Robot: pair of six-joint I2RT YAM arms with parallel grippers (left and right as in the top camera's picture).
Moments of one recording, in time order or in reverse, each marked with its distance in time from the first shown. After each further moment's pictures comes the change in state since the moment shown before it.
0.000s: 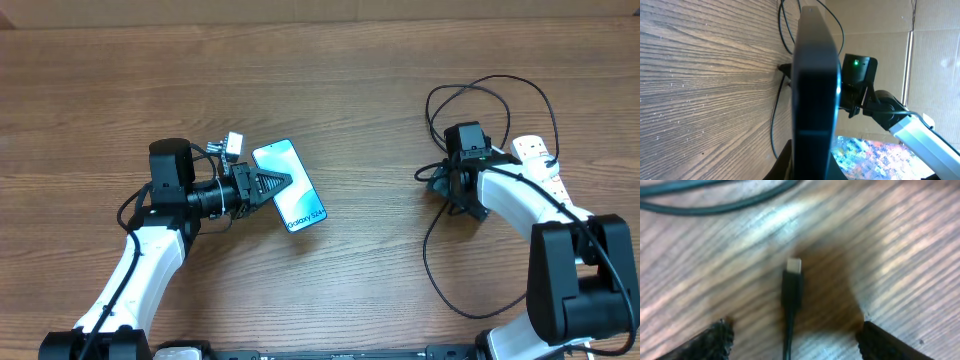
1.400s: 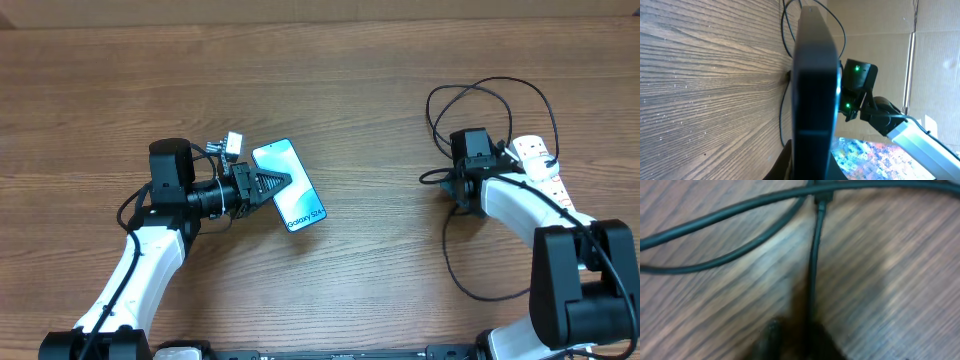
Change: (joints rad) left arm 0.000 0.000 0.000 0.000 -0.010 0.001; right arm -0.020 -0.021 -0.066 0.105 0.062 0.080
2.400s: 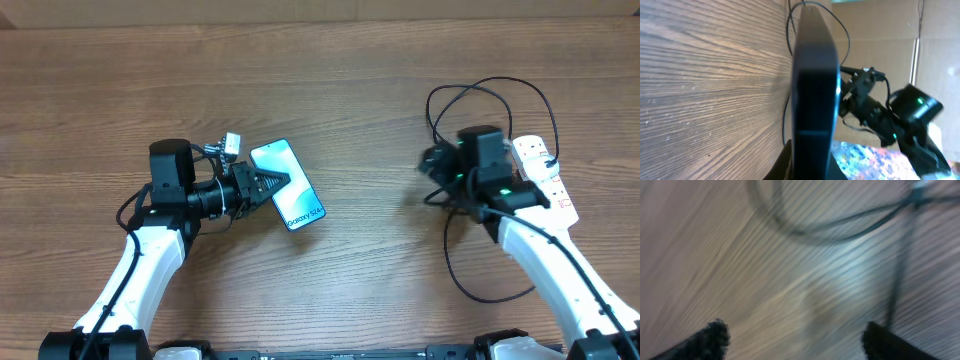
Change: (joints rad) left arm 0.000 0.000 0.000 -0.001 -0.027 -0.010; right arm 0.051 -0.356 -0.020 -0.021 -0.203 0.014
